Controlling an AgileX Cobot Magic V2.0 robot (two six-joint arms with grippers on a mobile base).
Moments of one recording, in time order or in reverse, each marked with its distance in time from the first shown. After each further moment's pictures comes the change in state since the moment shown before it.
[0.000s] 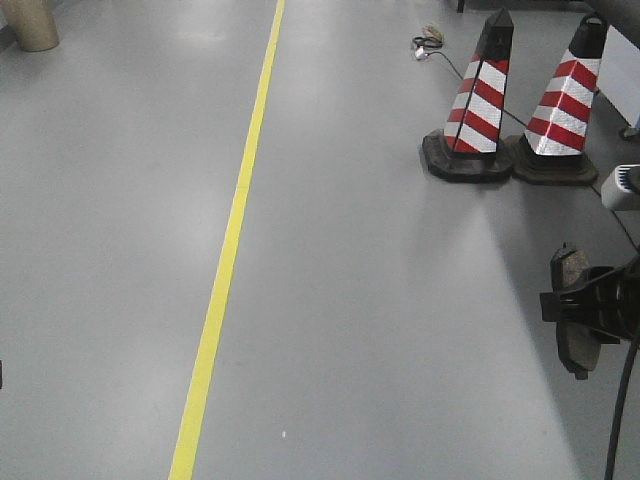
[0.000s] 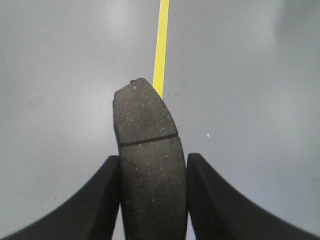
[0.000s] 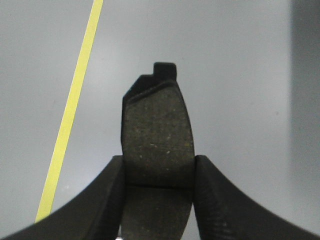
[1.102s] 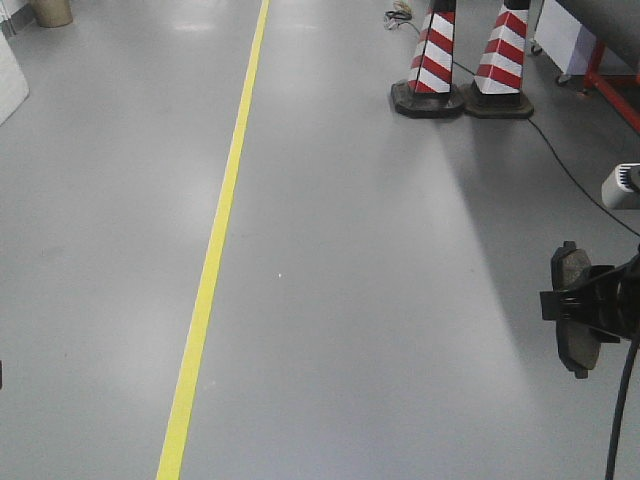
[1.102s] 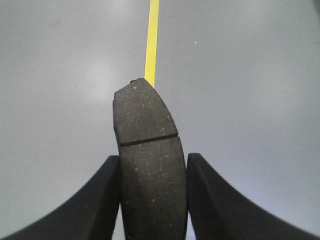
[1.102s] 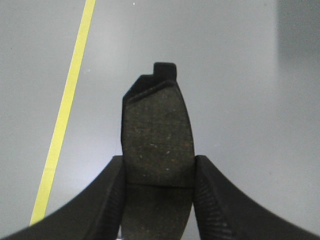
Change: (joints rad) left arm 0.000 0.000 0.000 0.000 0.000 0.000; right arm 0.000 0.000 0.000 0.000 -0.005 0.000
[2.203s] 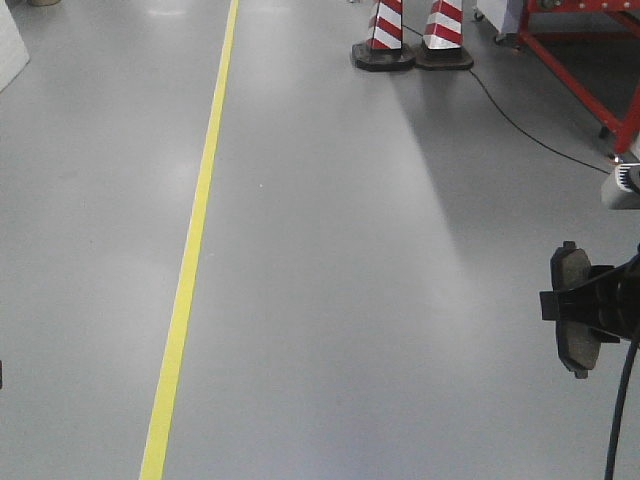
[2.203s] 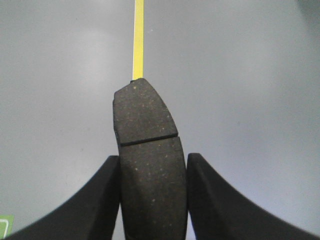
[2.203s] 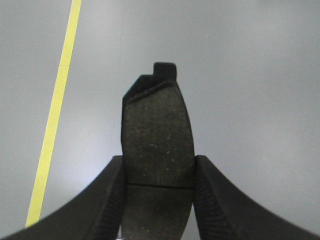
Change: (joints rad) left arm 0.000 0.000 0.000 0.000 0.000 0.000; right arm 0.000 0.000 0.000 0.000 -0.001 0.000
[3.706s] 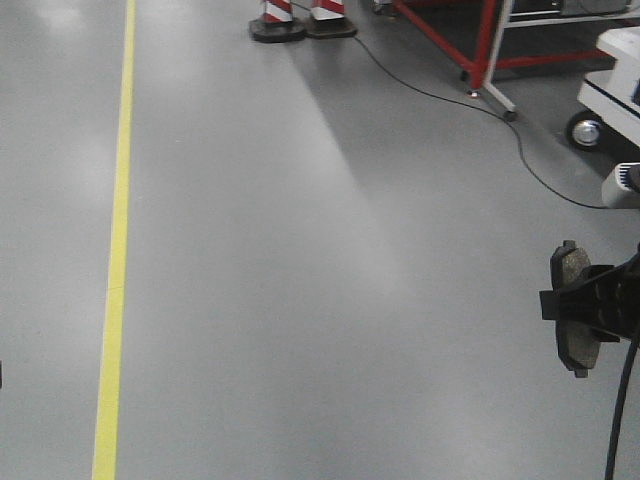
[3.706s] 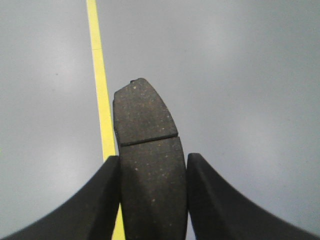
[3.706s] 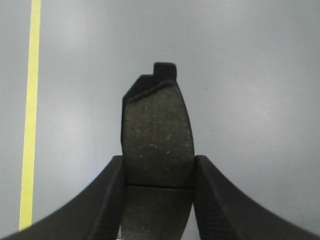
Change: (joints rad) left arm 0.000 0.001 0.000 0.000 0.000 0.000; right arm 0.000 0.000 -0.001 0.000 -0.001 0.000
